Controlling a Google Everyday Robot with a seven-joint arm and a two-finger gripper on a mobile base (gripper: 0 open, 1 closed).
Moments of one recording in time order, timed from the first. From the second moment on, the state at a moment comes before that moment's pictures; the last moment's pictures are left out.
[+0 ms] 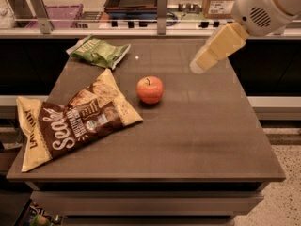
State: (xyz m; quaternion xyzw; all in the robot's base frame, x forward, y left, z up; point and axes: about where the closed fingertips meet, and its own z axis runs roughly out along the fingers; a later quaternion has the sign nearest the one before) arm 0.528 -0.135 1.019 -0.48 0.80 0.03 0.36
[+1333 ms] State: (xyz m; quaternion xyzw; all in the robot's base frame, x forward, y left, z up) arm 0.603 -0.094 1.000 -0.41 0.82 0.02 0.39
